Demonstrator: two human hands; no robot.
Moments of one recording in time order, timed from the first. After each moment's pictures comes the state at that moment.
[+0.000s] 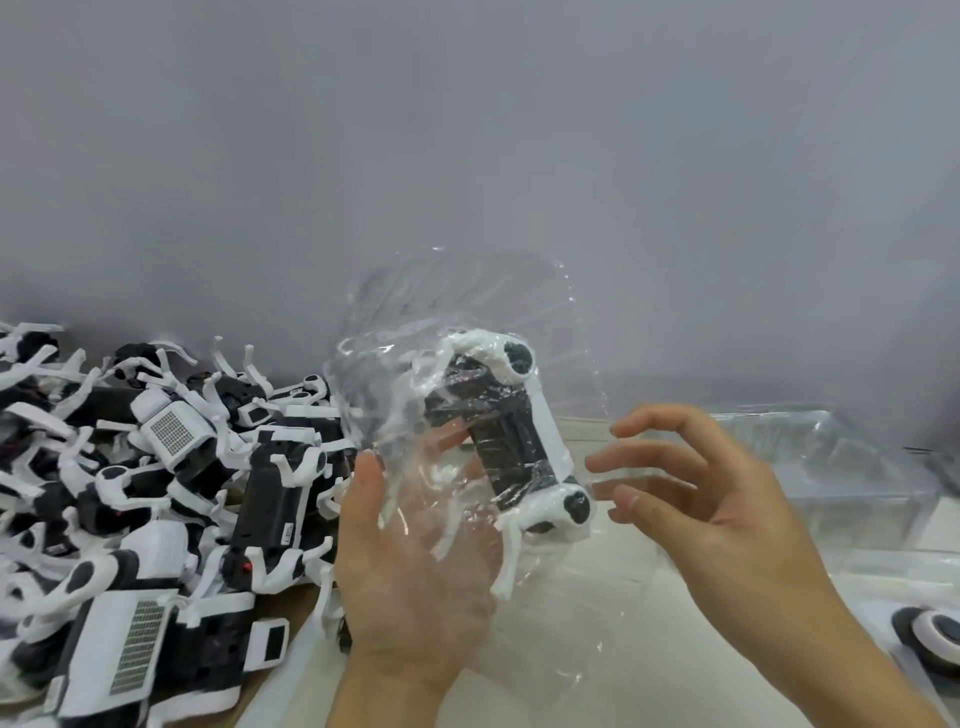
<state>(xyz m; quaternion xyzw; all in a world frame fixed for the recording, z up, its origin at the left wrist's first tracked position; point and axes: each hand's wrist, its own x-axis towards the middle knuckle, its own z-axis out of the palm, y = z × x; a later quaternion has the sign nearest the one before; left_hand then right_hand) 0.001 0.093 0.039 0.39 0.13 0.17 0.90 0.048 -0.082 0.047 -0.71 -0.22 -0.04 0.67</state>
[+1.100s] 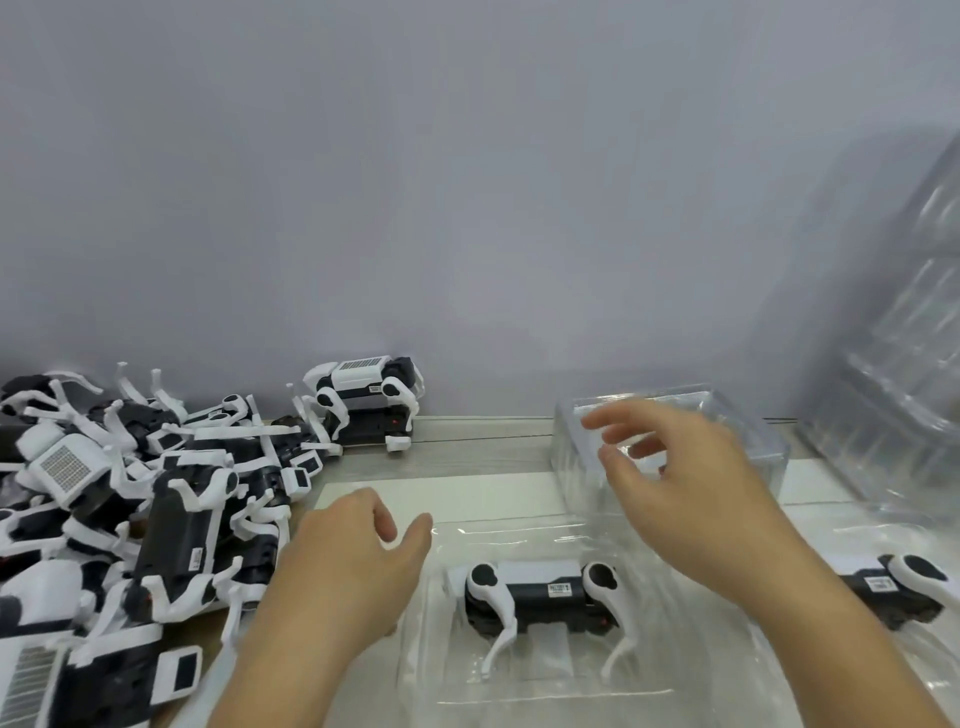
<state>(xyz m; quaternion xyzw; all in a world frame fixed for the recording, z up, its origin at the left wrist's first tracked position) 0.008 0.092 0.052 0.93 0.22 0.02 0.31 0.062 -0.136 0.055 -0.88 -0.12 -0.12 0.44</state>
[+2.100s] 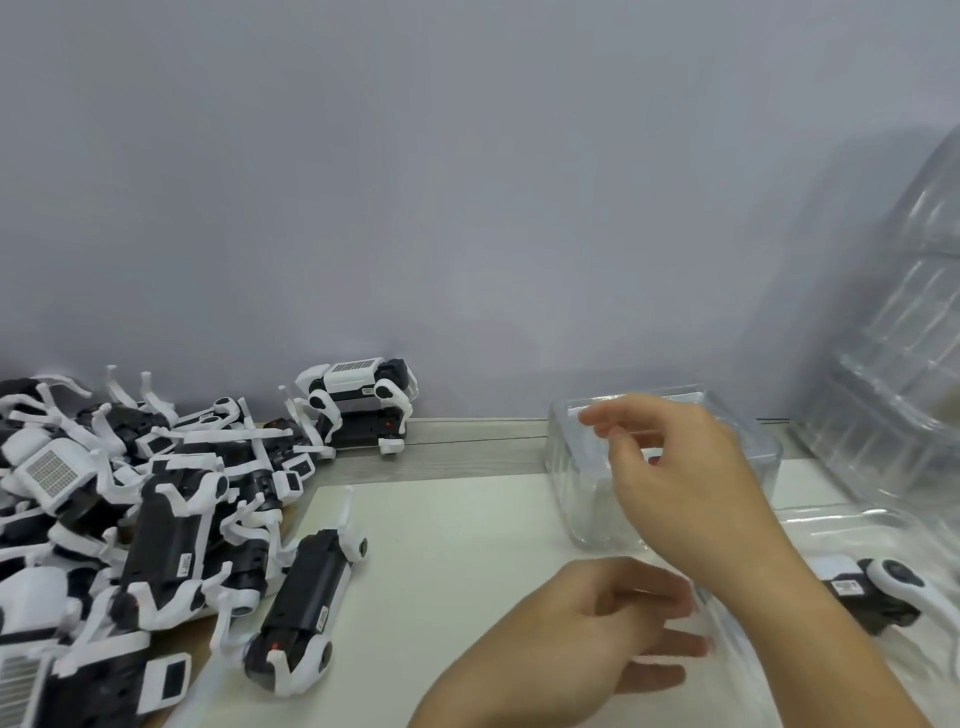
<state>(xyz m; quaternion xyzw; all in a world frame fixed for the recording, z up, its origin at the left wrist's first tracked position) 0.011 -0.012 0.023 0.70 -0.05 -0.27 0.66 0.068 -0.129 0.056 -0.86 -0.08 -0.16 0.49</state>
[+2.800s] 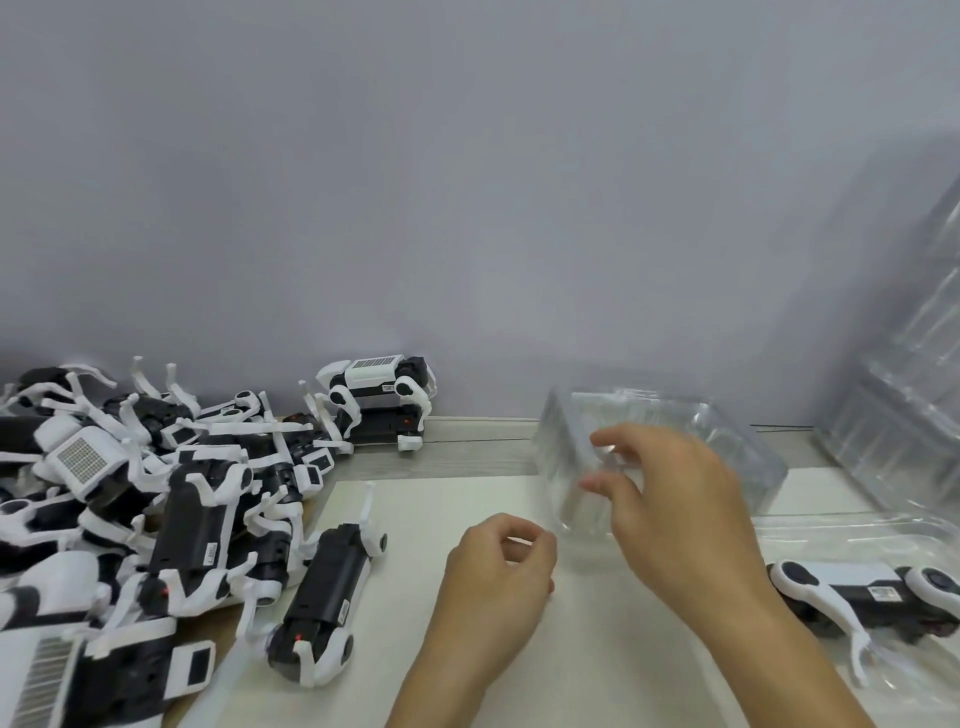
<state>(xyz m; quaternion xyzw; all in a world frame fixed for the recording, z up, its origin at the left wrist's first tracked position) 0.027 0.030 0.000 0.78 0.14 0.00 0.61 0.062 -0.112 0.039 -0.93 -0.08 -0.20 0.31</state>
